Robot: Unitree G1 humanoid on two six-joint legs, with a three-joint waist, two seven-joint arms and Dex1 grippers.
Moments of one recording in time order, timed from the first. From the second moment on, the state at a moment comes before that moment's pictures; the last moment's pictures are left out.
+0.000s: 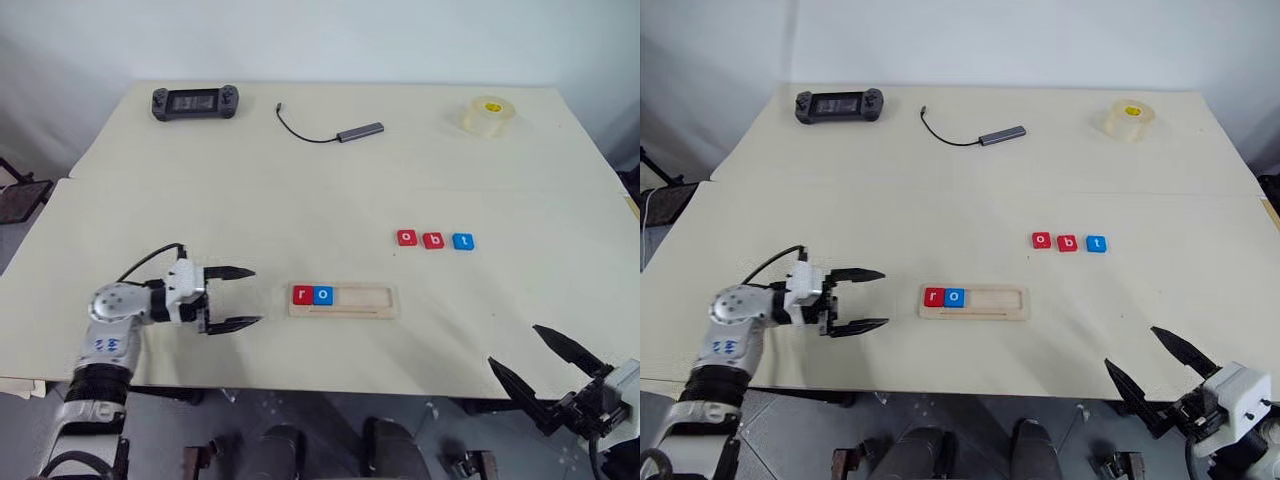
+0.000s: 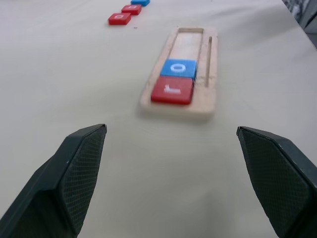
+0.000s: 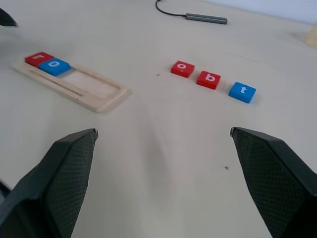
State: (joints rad) left arm -0.37 0.62 0.08 0.44 -0.37 -0.23 -1.35; right arm 0.60 -0.41 -0.56 -0.47 0.56 -0.04 0.88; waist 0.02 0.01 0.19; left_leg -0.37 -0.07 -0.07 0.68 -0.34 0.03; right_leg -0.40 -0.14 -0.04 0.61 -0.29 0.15
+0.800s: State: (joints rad) left arm -0.11 0.55 0.14 0.07 -0.44 -0.05 -1.09; right arm -0.50 -0.65 -0.20 -0.32 0.59 1.22 0.16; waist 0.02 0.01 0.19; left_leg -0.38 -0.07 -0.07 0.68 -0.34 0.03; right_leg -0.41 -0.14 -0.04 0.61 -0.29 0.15
